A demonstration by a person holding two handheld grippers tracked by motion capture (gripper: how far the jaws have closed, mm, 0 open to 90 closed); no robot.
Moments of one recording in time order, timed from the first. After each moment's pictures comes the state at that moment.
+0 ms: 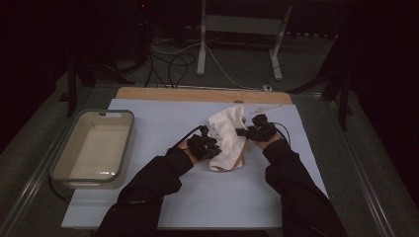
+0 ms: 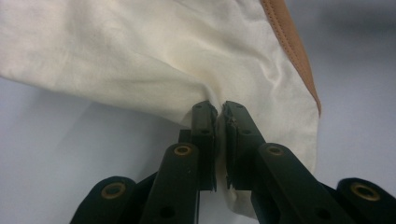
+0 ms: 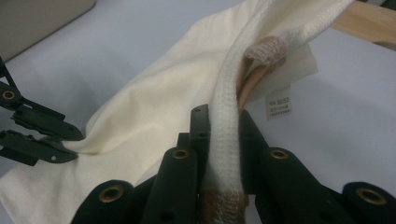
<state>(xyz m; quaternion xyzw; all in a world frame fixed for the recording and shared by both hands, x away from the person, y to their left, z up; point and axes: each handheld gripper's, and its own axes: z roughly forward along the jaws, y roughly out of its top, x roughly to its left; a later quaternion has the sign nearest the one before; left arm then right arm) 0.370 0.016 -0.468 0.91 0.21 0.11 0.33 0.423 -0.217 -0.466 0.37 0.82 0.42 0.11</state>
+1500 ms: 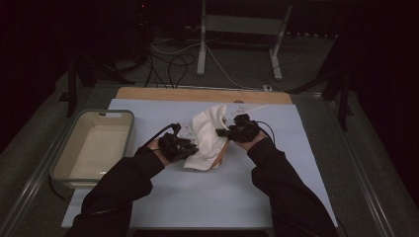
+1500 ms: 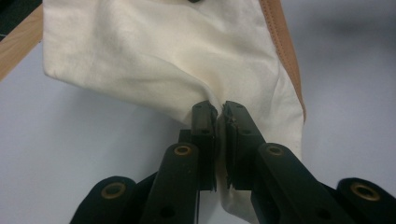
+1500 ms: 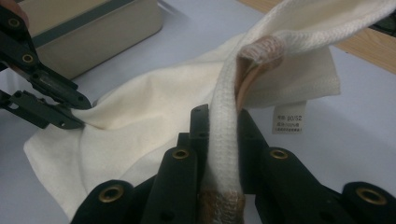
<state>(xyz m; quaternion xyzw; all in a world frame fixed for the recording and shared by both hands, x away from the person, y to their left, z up) 0.340 0.088 -0.430 0.91 0.20 0.14 0.33 0.404 -0.159 -0.441 0.30 0.84 0.45 0.08</state>
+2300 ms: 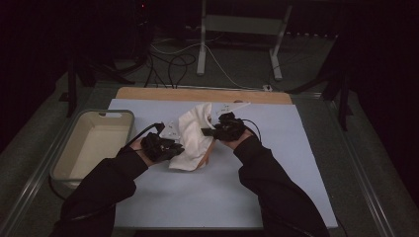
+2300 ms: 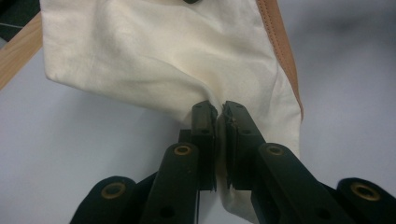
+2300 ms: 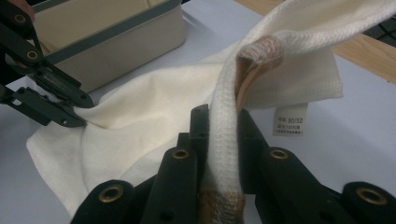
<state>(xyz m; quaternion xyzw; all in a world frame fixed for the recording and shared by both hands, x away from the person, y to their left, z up) 0.331 0.127 -0.419 0.91 0.21 0.15 0.31 0.403 -0.116 -0.434 0.27 0.84 0.46 0.08</state>
